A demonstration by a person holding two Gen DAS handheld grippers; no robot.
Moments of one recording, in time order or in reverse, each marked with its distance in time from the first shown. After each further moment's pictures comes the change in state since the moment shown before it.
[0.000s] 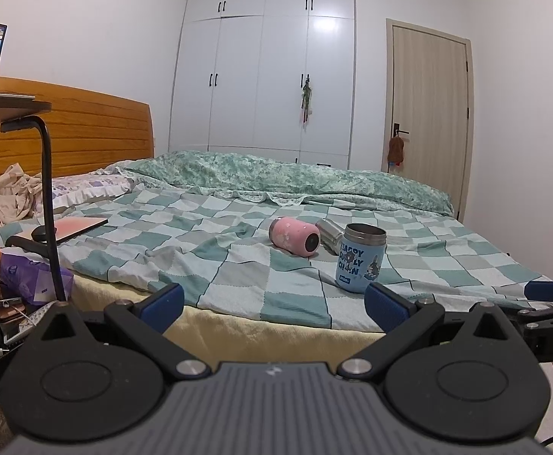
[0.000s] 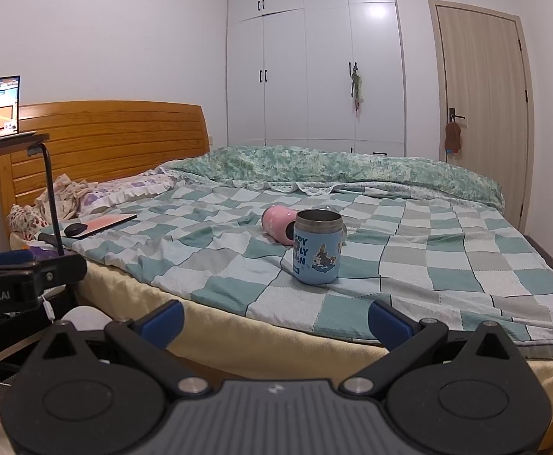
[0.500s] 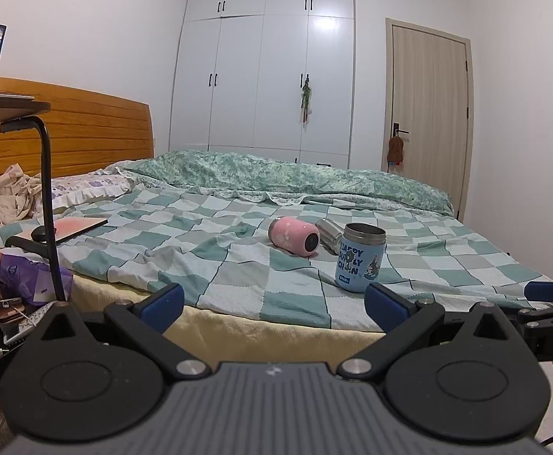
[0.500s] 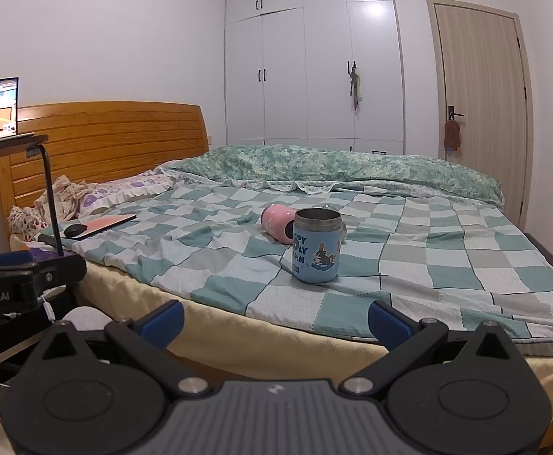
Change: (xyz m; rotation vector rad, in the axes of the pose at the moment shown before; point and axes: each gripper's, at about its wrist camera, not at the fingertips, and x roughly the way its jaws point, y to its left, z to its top) left arm 0.000 0.000 -0.003 -0.002 0.002 -0.004; right arm 0.002 0.001 -0.004 0.006 0.001 -0.002
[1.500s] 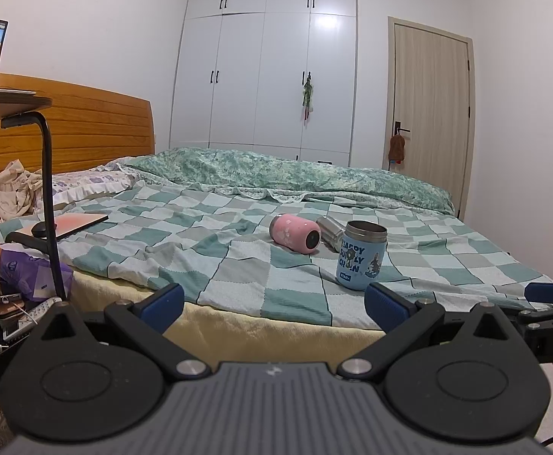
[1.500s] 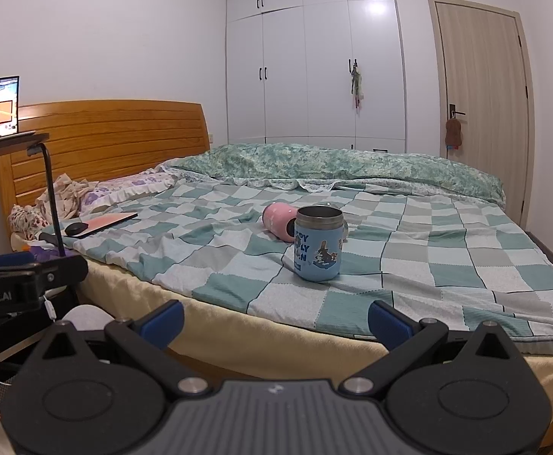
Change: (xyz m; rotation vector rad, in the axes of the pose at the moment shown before) left arm 0.002 0.001 0.004 -0.011 0.015 0.001; right arm -0.001 0.001 0.002 0.000 0.008 0.006
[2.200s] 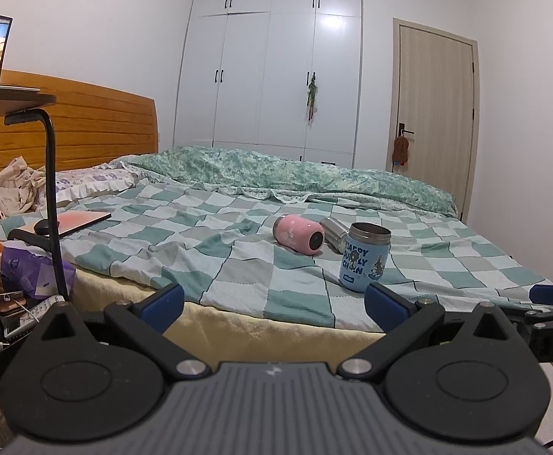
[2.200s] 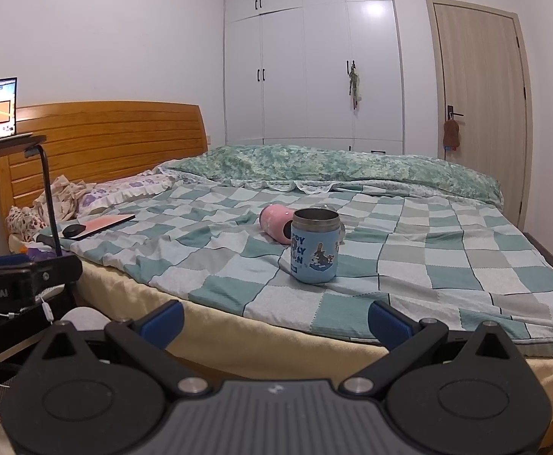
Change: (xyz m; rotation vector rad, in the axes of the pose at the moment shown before) left arm 0.002 0.002 0.002 -0.012 0.003 0.009; right arm 0.000 -0.004 0.003 0.008 -0.002 -0.007
